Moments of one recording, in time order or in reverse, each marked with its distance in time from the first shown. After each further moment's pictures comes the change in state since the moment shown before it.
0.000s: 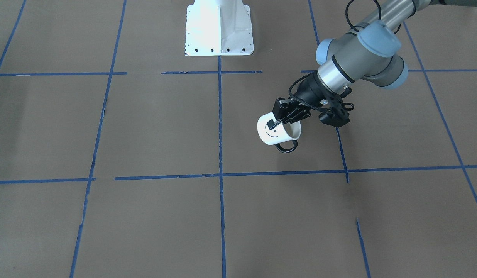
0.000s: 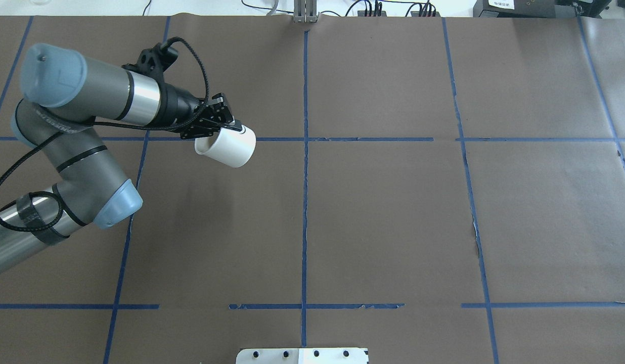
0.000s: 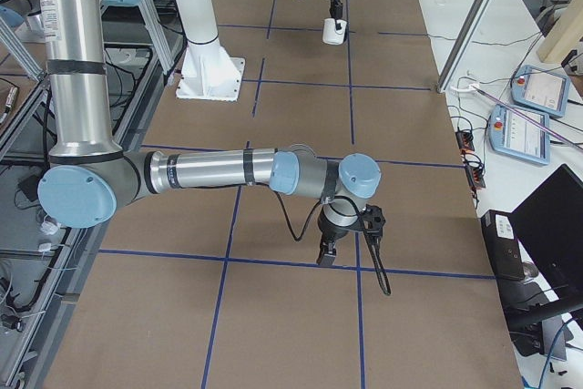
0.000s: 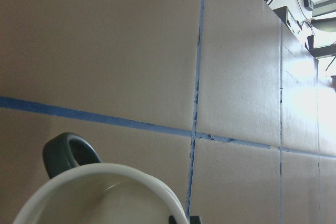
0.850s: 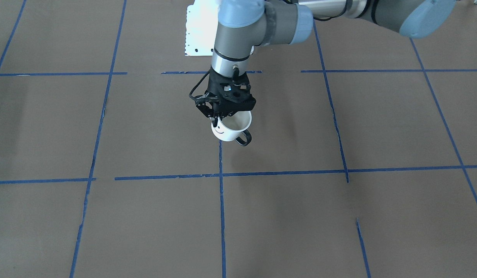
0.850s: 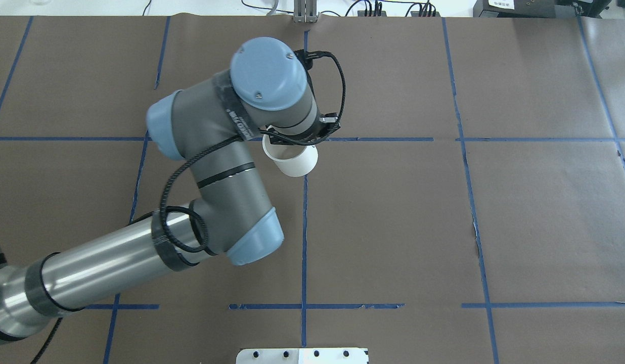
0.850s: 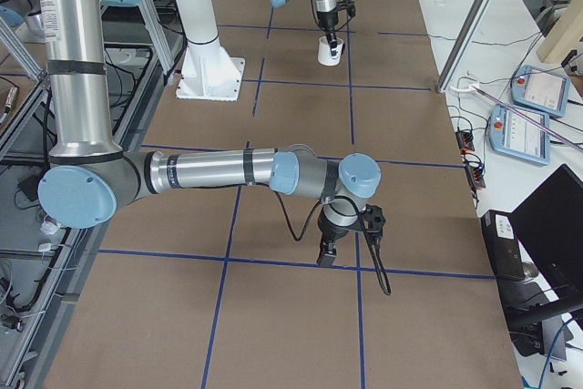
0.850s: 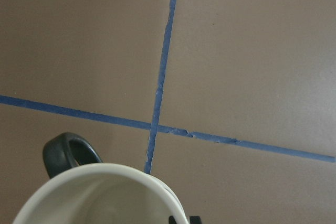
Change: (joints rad) left arm 0.214 -0.439 0.108 0.797 0.318 0.209; right arm 0.000 0.000 0.001 0.000 0.000 0.000
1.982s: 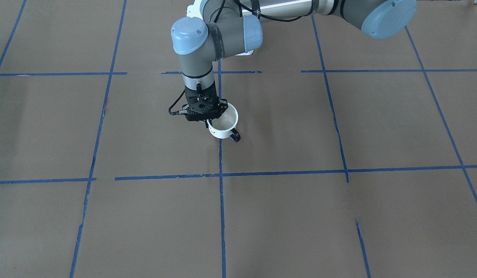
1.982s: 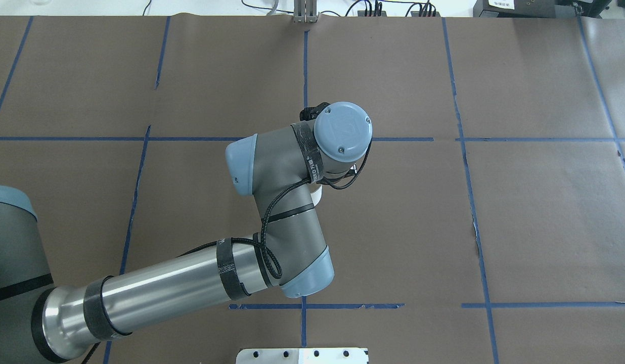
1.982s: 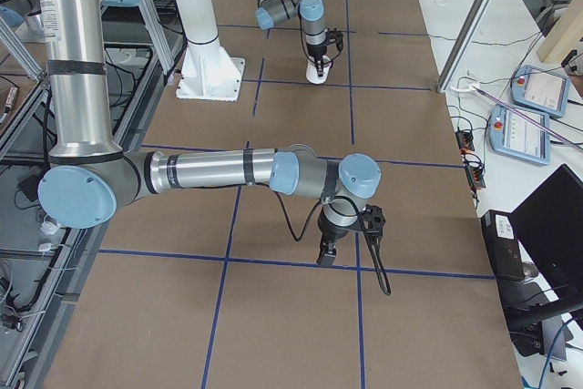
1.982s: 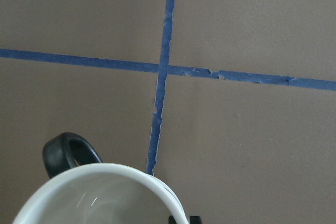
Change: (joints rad) left arm 0.103 -0.073 0.171 0.085 0.078 0.043; right arm 0.000 0.000 0.000 0.000 0.000 0.000
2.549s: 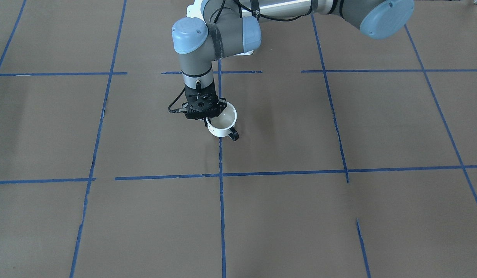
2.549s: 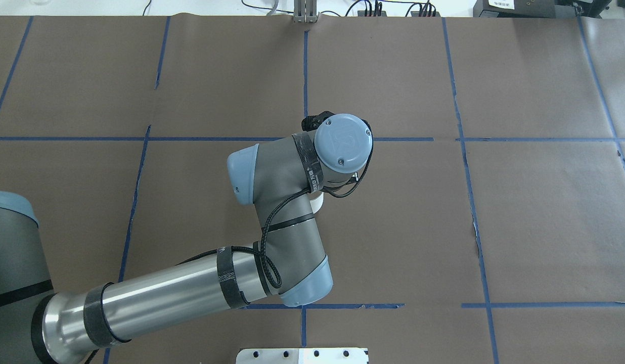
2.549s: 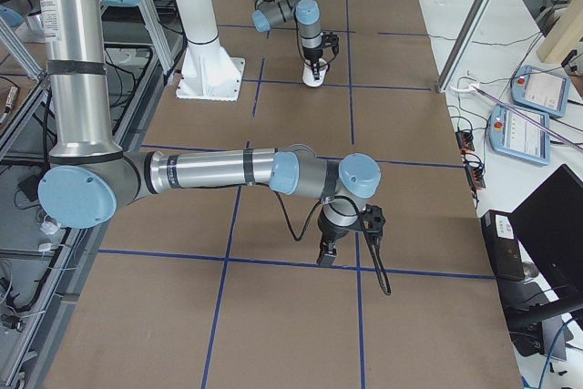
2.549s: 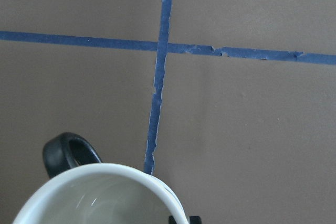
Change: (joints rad) left arm 0.020 0.011 0.000 -0.027 0.011 -0.005; right arm 0.000 0.000 0.000 0.000 0.000 0.000
